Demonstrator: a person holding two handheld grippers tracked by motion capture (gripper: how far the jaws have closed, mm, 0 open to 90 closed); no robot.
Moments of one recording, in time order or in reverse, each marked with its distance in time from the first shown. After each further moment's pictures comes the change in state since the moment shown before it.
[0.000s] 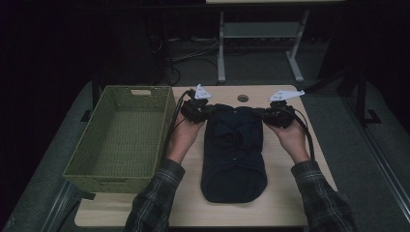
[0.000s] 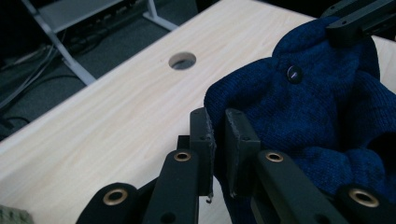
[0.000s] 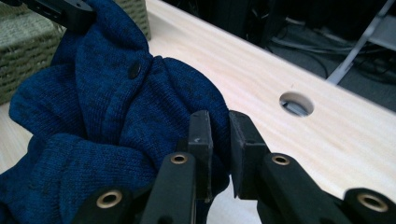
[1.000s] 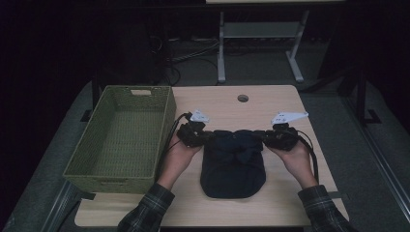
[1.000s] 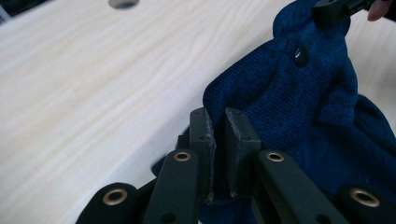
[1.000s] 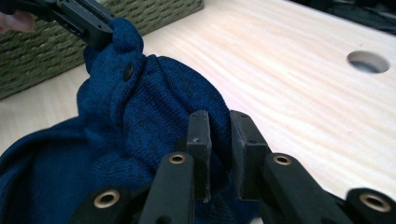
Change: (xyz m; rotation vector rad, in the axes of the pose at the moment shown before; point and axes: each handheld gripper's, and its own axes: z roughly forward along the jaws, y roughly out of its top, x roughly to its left) left arm -0.040 -0.054 -0.021 0.132 -0.160 -0.056; right arm 0.038 -0.048 -0.021 0.041 0.146 0.029
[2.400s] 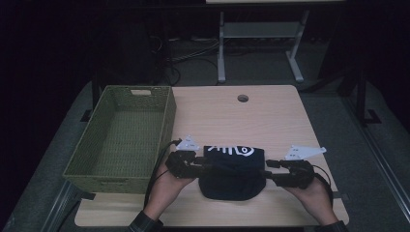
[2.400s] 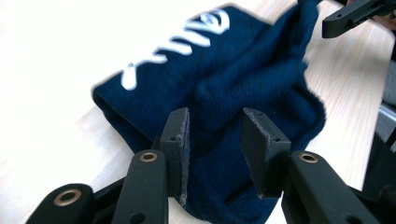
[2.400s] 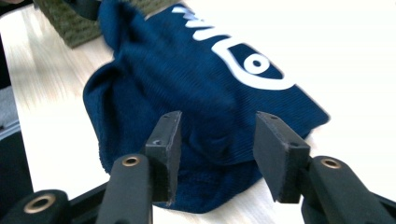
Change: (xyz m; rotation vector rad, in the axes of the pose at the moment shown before) left arm -0.046 -0.050 -0.046 -0.012 -0.111 -0.048; right arm 0.055 -0.063 -0.052 0.027 0.053 0.012
